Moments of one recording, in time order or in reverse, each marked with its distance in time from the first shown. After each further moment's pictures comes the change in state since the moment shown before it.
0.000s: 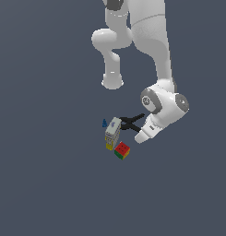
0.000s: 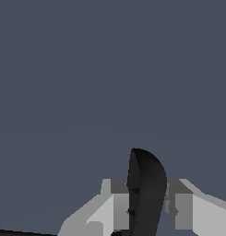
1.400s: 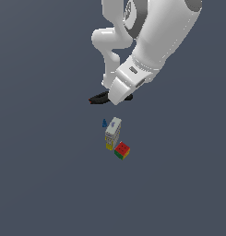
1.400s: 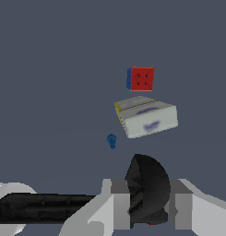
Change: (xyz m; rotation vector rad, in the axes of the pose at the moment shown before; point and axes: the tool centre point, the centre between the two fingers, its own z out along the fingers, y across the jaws) arm -0.164 0.105 -0.221 0.002 0.003 0.001
